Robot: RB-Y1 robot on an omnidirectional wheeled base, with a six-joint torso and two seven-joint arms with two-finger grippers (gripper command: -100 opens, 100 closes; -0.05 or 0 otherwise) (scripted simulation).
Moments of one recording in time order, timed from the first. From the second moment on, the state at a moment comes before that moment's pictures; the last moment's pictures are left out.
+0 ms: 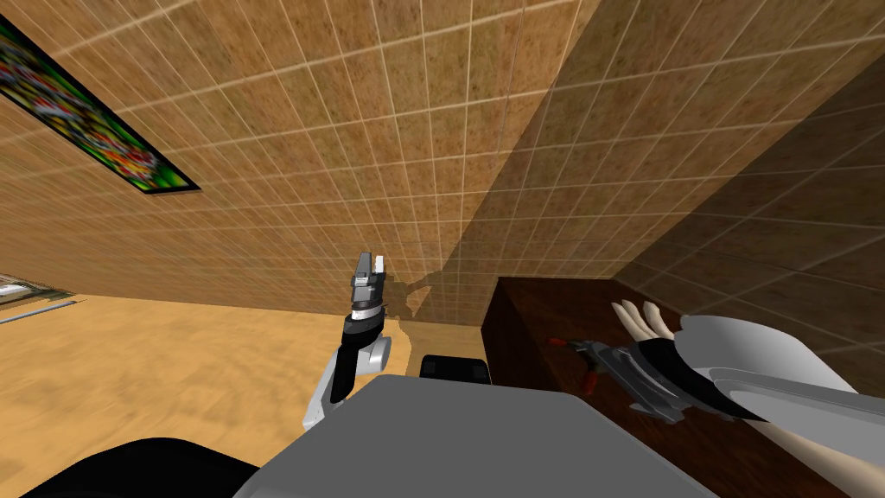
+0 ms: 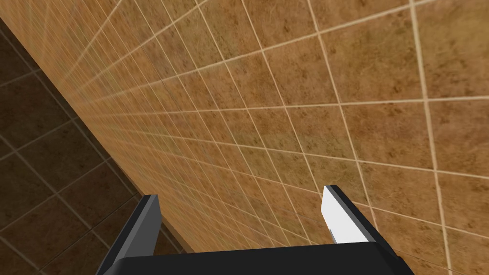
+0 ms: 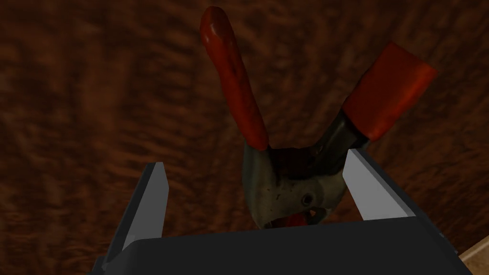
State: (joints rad) left arm 0.51 0.02 -0.01 -2.36 -0.11 -0.58 -0.16; right arm 0.18 -2.14 0.73 -2.30 1.93 -0.50 2.62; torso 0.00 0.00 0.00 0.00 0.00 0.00
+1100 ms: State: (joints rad) left arm 0.51 0.02 -0.01 -2.36 -0.11 -0.58 -0.16; right arm 0.22 -2.06 0.75 -2.22 1.92 -0.50 2.61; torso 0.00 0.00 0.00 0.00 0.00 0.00
